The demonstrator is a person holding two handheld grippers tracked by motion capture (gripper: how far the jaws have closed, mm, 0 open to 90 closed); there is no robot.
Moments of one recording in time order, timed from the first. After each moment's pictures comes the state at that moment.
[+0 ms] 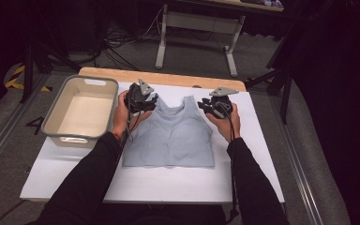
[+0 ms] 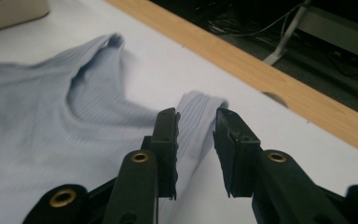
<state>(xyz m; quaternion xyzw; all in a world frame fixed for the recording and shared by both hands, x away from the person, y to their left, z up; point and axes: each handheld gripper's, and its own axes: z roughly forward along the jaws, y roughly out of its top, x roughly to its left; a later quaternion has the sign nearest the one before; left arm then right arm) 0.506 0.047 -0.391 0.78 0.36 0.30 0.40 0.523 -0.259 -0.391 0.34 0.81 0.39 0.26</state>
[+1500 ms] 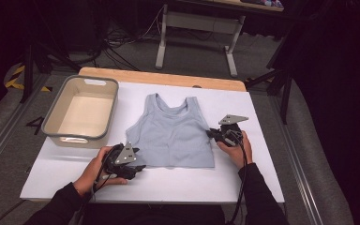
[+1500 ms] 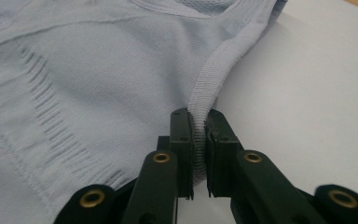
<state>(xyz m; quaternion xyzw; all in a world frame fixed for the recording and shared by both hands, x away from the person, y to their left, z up) 0.364 0.101 -0.466 0.90 0.16 0.17 0.38 0.456 -0.296 -0.432 0.35 0.84 0.37 0.19</state>
